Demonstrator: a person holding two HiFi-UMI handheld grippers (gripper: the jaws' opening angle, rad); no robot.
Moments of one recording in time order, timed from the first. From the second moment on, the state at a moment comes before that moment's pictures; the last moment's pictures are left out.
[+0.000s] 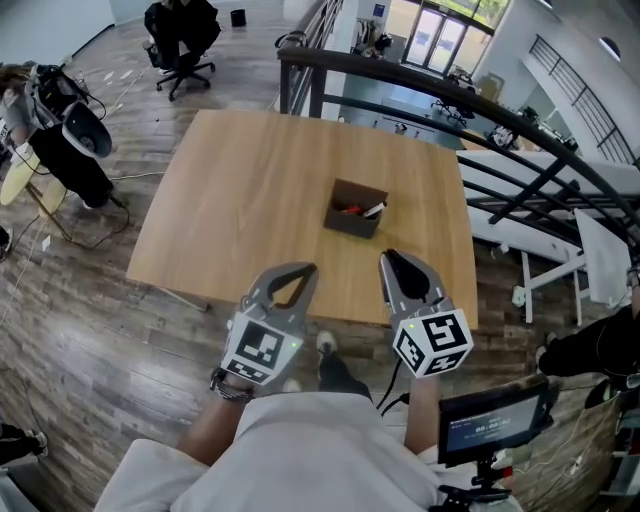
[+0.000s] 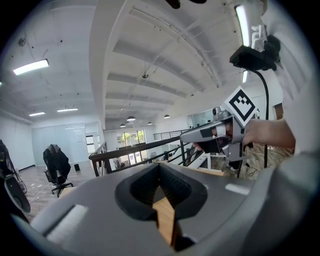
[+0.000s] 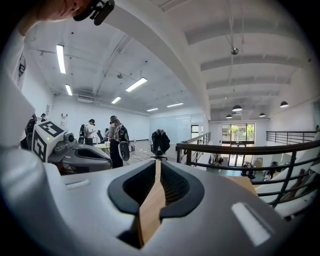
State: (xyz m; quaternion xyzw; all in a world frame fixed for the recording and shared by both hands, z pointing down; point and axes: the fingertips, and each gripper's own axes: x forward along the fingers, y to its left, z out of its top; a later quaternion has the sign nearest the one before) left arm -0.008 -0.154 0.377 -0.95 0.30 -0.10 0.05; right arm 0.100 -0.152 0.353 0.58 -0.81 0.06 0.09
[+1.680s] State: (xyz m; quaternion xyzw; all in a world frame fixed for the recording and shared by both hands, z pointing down) left arm 0.010 -0.246 0.468 -0.88 0.40 -0.22 -0.07; right arm 0.130 -0.325 0.564 0.43 -0.83 0.15 0.32
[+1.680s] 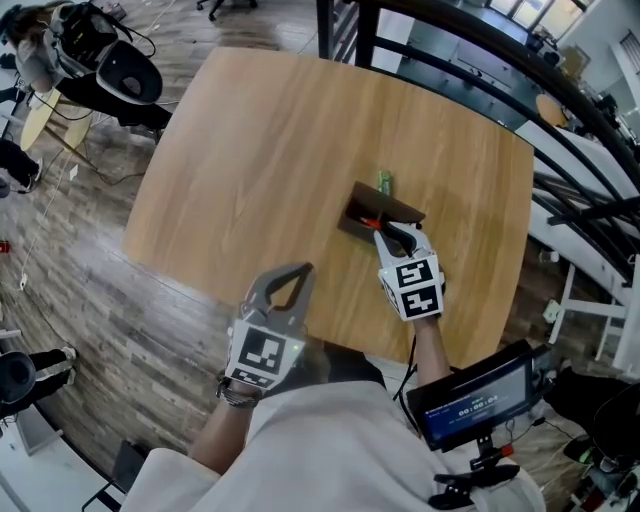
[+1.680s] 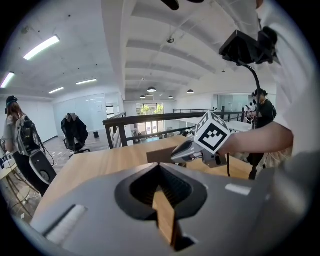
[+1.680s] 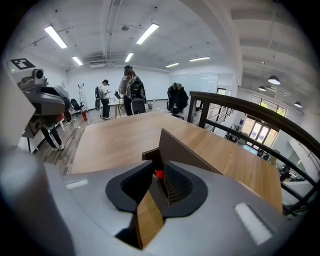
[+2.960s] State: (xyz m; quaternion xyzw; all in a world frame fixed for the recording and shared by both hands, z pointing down) left arm 0.009 -0.250 0.464 -0.89 0.40 -0.22 -0.06; right arm 0.131 -0.328 0.577 0.43 -0.82 0.16 0.34
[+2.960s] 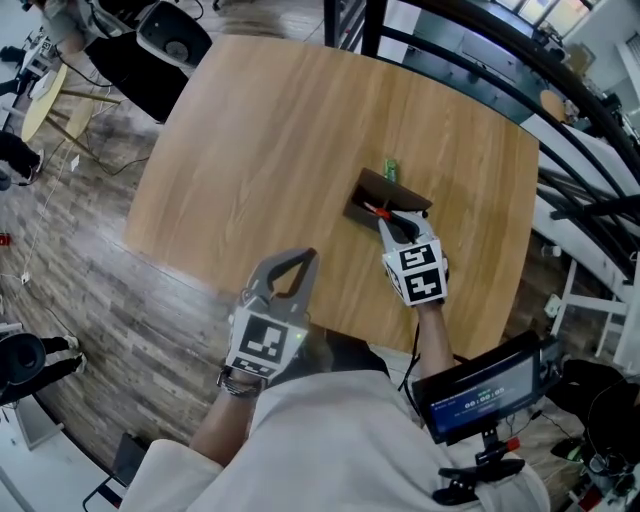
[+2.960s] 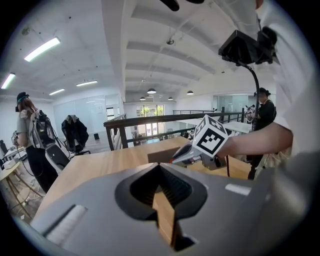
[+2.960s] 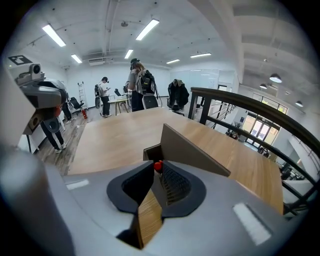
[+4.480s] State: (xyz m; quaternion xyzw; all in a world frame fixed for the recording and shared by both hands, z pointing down) left arm 0.037 -0.204 0.346 -0.95 0.29 -0.10 0.08; right arm 0.148 -0.168 0.331 0.60 -0.79 0.03 0.15
